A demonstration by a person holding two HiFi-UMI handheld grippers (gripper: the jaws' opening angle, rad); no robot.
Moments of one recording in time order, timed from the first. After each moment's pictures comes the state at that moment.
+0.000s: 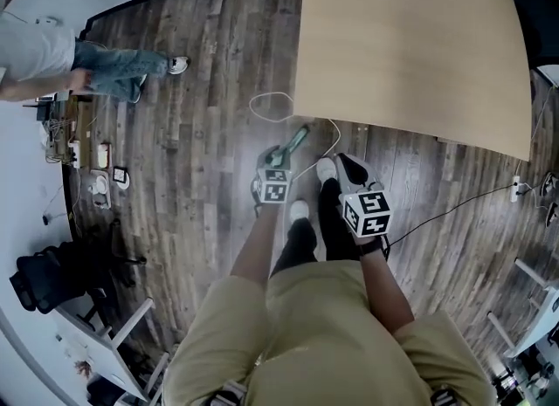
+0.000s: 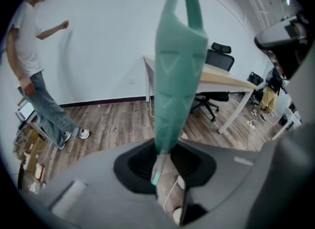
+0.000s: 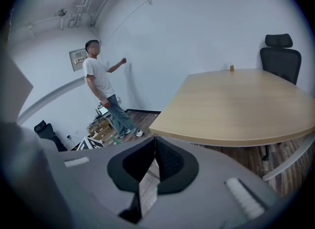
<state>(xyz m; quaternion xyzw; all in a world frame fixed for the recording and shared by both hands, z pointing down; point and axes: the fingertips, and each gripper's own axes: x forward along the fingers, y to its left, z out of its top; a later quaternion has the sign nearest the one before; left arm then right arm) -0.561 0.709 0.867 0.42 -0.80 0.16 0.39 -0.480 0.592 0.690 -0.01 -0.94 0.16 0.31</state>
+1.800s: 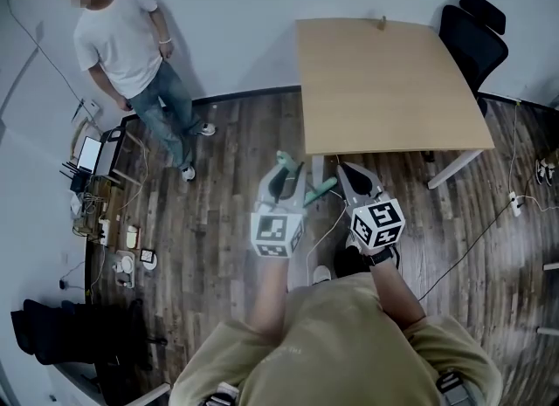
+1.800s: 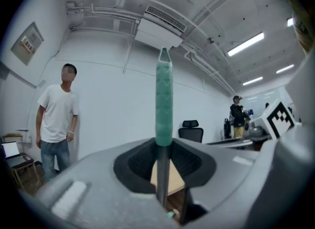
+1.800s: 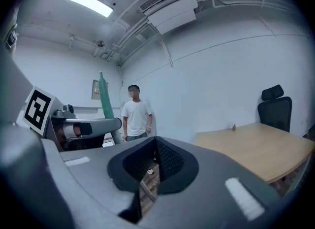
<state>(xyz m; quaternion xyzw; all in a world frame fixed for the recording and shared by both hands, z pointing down) -0.427 0.785 0.369 0.54 -0.84 0.01 0.00 -0.376 0.712 0.405 0.01 -1.00 0.07 0.03</state>
